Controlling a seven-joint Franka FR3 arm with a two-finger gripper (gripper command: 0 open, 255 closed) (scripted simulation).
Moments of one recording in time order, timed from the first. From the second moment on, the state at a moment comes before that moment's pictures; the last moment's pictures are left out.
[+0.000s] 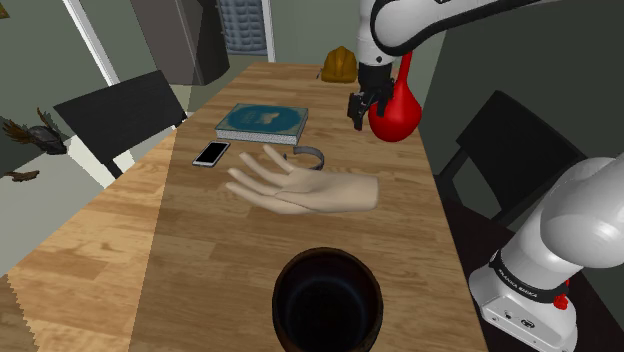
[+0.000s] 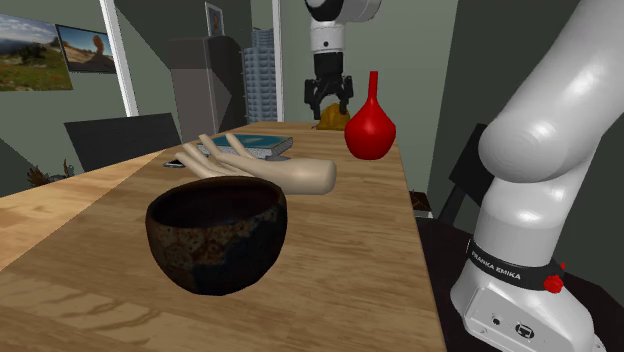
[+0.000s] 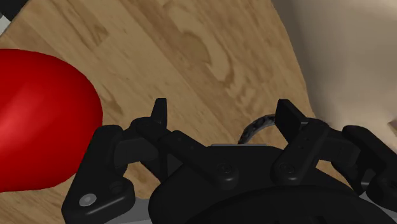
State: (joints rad) arm -0.02 -0.30 0.10 -2.26 -0.06 1.95 0.13
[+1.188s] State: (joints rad) arm 0.01 0.26 0.12 -1.95 -0.06 2.23 0.23
